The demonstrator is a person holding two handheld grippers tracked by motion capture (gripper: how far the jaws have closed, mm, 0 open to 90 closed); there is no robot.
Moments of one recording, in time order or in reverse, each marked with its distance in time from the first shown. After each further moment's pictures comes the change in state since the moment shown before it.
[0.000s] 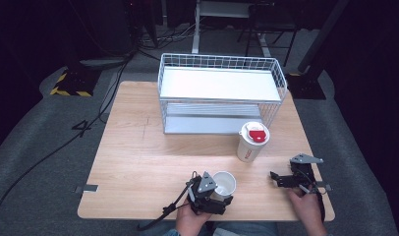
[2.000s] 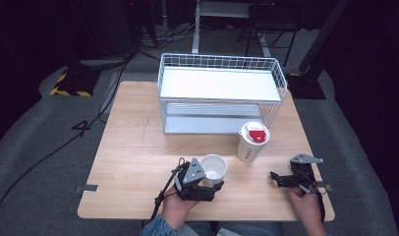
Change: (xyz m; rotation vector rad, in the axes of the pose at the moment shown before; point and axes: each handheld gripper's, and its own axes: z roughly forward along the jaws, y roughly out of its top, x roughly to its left) left arm 0.022 0.041 -0.054 -0.091 0.026 0.118; right arm 0.000 0.000 0.000 0.000 -0.002 0.001
